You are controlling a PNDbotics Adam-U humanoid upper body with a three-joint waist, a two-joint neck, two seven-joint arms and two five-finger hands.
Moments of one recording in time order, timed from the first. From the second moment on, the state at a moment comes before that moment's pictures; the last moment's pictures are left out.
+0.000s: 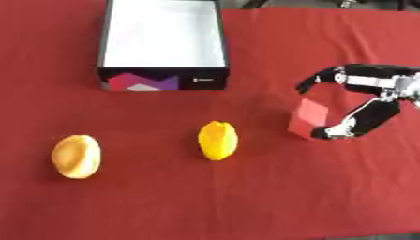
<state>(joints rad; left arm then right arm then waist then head) -0.35 0.41 0.09 -1.71 0.21 -0.07 0.22 -0.42 -0.96 0.35 -1.74 0.17 0.02 0.56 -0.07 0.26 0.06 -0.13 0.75</state>
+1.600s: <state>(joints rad) -0.35 0.41 0.08 -1.71 0.21 -0.06 0.19 -0.43 -0.89 0.34 -1.61 0.26 0.01 0.53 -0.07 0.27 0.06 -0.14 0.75</state>
